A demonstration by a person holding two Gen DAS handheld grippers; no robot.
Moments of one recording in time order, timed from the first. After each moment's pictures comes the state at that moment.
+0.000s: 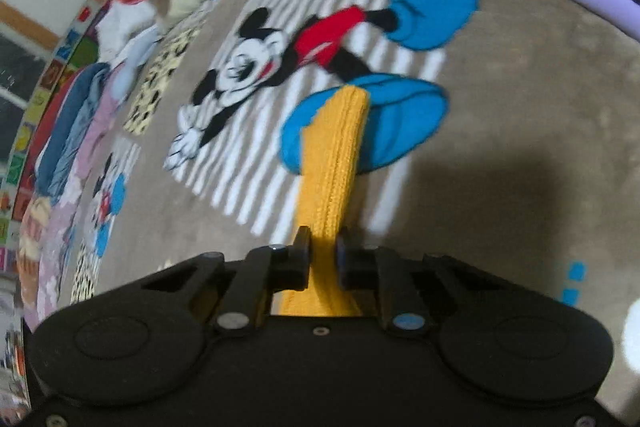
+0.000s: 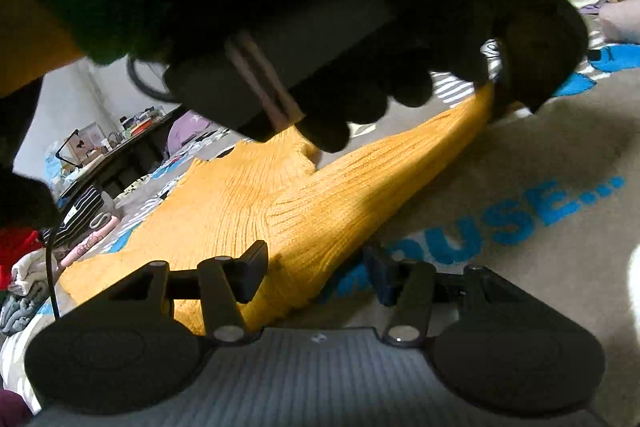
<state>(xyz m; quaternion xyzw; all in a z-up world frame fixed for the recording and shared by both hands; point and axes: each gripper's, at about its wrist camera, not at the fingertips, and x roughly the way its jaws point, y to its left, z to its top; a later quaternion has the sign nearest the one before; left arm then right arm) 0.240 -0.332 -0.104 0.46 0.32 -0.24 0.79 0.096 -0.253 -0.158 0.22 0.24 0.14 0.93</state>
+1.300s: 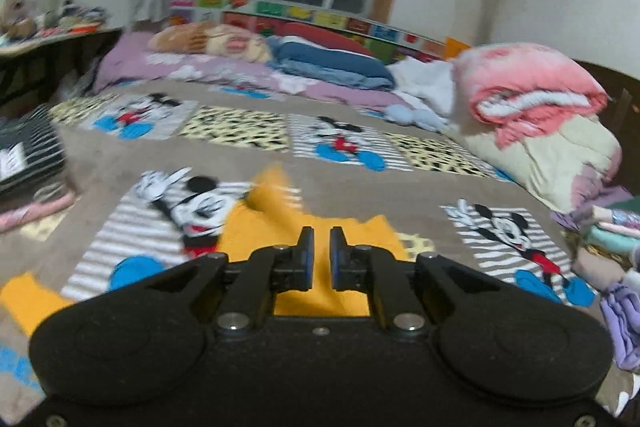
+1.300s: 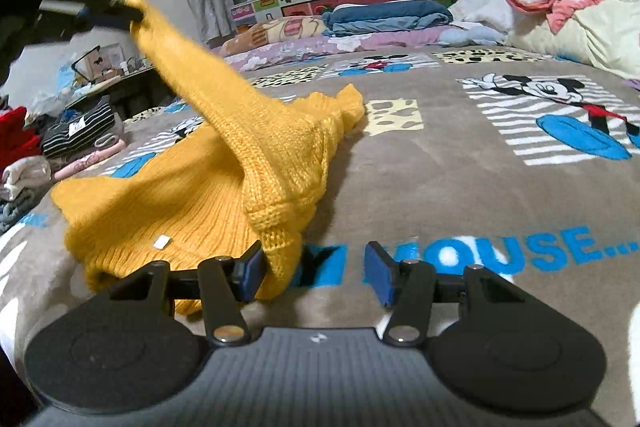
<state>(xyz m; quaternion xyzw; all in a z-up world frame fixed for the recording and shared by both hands) 0.145 0.057 0.026 -0.09 0.22 -0.03 0.97 0.083 -0.213 -0.141 0.08 0.26 0.17 0.95</state>
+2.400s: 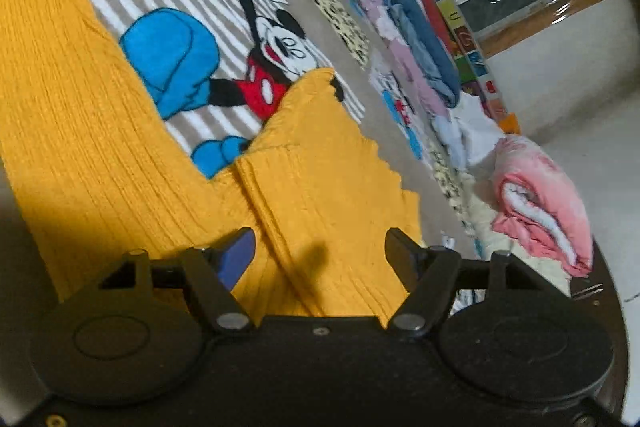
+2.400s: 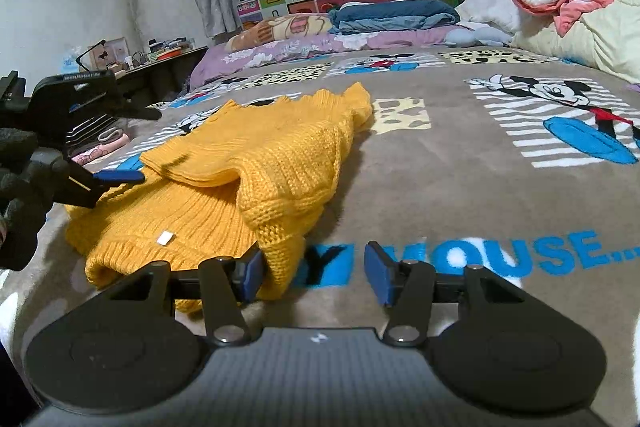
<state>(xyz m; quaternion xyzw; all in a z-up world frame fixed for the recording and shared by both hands) 0.165 0.128 -0.097 -0.45 0.30 0.00 0.84 0.083 -0.211 -0.143 0.07 0.26 0.18 0.95</state>
